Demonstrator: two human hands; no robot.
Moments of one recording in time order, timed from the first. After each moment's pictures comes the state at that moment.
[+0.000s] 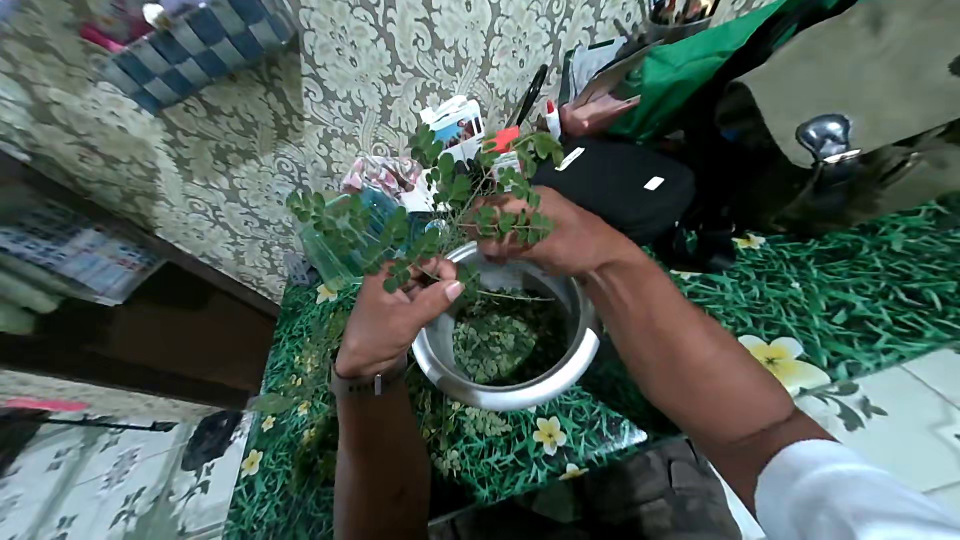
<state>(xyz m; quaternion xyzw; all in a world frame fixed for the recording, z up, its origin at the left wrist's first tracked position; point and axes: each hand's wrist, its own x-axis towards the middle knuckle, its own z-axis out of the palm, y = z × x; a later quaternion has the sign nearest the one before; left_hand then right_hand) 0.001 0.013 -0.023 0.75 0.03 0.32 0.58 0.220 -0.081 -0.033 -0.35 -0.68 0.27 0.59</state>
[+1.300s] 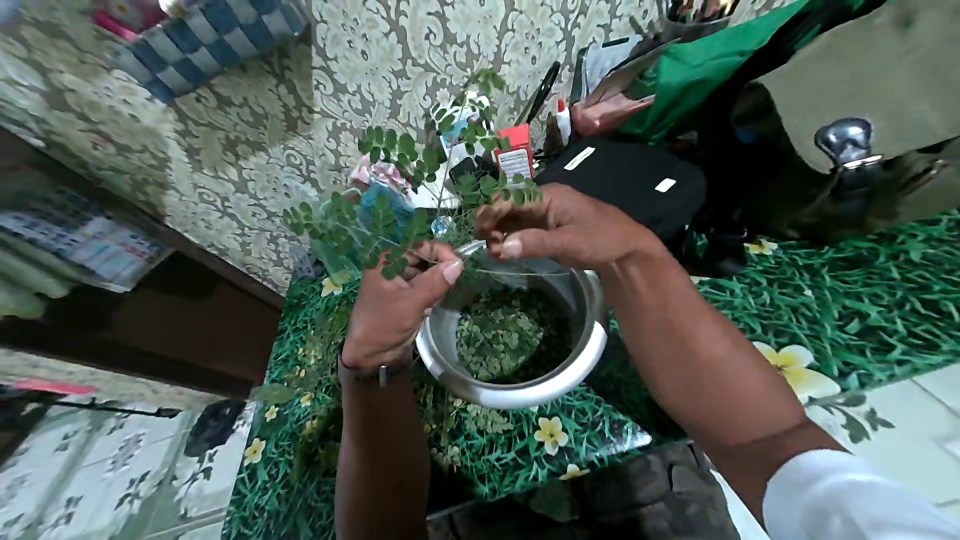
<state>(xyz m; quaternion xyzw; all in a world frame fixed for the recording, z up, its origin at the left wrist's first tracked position) 0.005 0.015 -0.023 0.72 0.04 0.34 0.61 0.234 -0.077 -0.034 -0.30 -0.70 0.32 0.56</state>
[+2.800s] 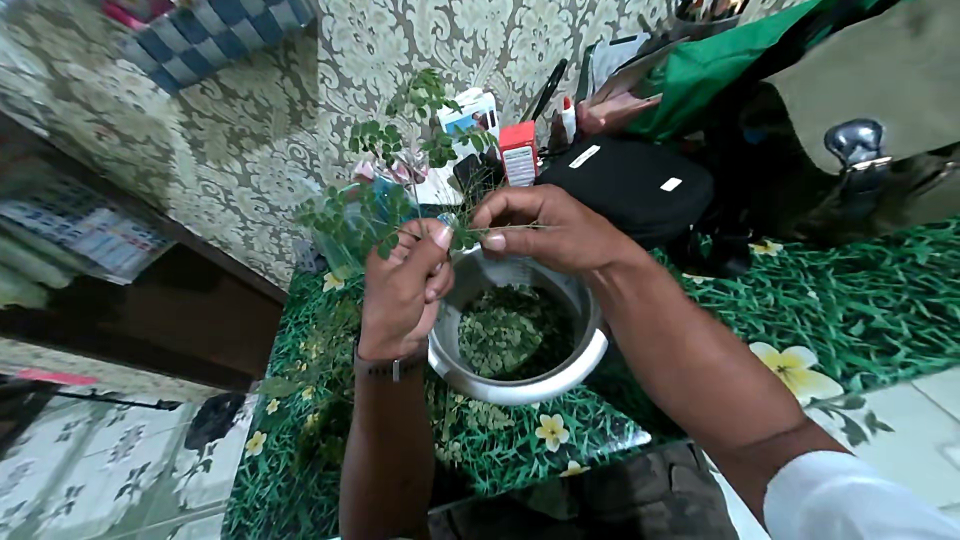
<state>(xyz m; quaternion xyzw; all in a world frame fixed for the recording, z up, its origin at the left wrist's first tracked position) 0.016 0.007 -0.024 0.63 0.06 0.38 0.67 0.217 -0.069 -0.039 -0.31 -0.69 0.28 0.59</state>
